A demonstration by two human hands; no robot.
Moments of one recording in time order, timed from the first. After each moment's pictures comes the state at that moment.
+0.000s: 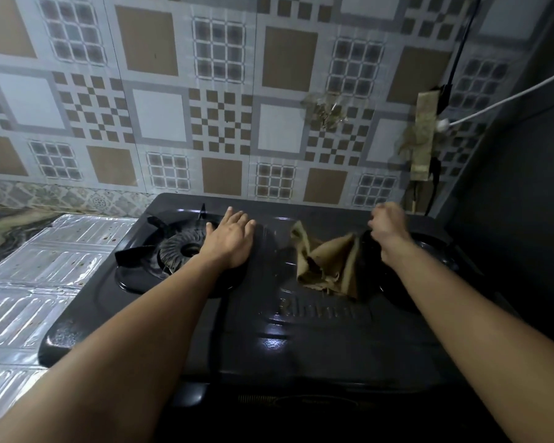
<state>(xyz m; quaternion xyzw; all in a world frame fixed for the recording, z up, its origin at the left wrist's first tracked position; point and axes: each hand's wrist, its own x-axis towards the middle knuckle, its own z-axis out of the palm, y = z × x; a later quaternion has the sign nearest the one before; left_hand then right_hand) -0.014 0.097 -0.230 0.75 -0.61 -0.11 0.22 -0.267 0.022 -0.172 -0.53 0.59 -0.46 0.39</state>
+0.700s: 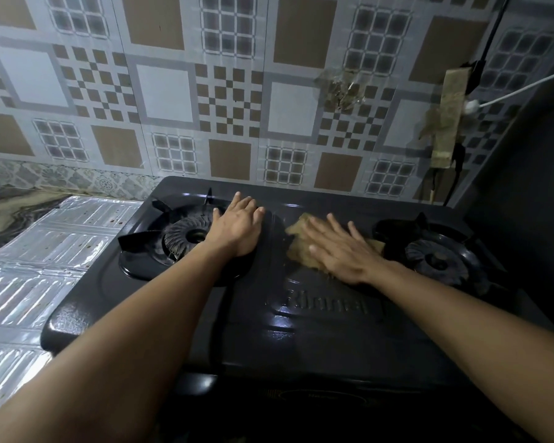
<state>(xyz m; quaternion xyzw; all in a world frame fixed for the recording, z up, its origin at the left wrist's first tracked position) -0.014 0.094 -0.232 0.76 -0.61 -0.10 0.22 -0.243 0.023 -0.246 -0.92 0.39 0.02 0.06</state>
